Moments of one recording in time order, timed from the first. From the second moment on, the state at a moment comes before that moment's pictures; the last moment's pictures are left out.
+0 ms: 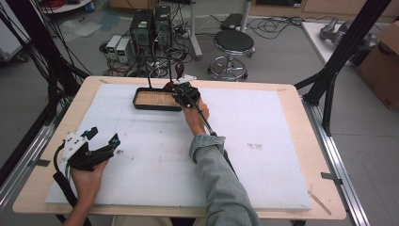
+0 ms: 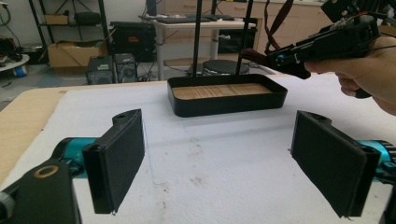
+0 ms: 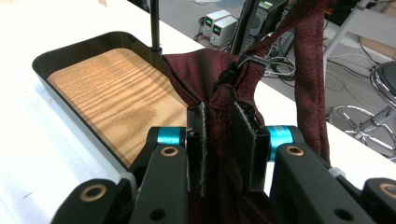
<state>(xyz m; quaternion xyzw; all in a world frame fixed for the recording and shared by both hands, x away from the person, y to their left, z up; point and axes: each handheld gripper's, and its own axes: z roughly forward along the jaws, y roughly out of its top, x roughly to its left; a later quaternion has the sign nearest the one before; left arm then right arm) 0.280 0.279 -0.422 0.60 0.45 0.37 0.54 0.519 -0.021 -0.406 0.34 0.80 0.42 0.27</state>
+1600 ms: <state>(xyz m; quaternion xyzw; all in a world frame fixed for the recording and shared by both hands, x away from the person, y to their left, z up) 0.281 0.278 -0.422 0.61 0.45 0.37 0.54 0.507 -0.046 -0.370 0.36 0.79 0.44 0.23</state>
